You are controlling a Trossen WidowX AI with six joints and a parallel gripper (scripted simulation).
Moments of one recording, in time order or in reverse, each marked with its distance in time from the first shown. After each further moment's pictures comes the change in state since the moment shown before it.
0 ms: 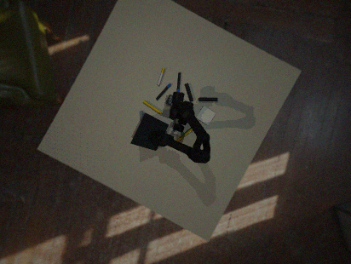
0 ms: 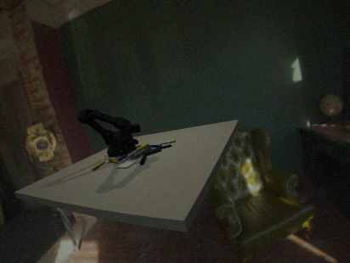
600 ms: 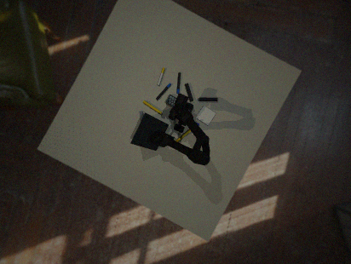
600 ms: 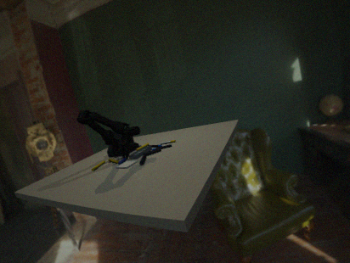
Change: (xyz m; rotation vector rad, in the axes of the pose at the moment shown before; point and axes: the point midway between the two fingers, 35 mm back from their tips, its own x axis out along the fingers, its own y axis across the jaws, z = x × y) arm 0.022 0.001 0.008 -0.001 0.013 0.002
